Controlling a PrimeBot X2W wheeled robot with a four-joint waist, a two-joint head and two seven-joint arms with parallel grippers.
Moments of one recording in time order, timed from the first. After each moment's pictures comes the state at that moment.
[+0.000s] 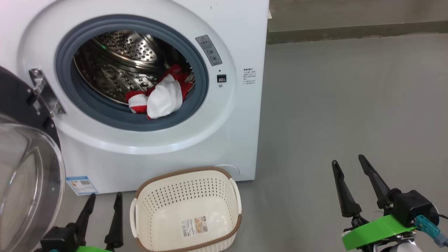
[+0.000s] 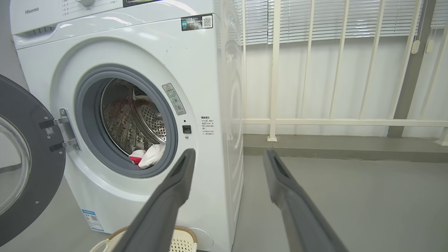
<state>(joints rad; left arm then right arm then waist) -0.08 0.11 0.03 0.33 -0.28 -0.11 -0.25 -0.02 -0.07 0.02 0.16 0.26 0.13 -0.26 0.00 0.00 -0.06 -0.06</state>
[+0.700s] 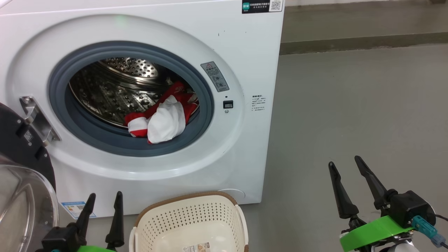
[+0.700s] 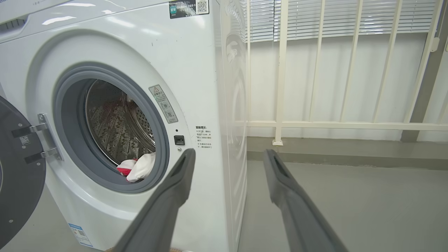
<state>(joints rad) -0.08 0.08 0.04 0.33 -0.26 -0.11 -0.25 -0.02 -0.07 0.04 0.16 0.26 0.13 -0.26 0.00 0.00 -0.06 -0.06</state>
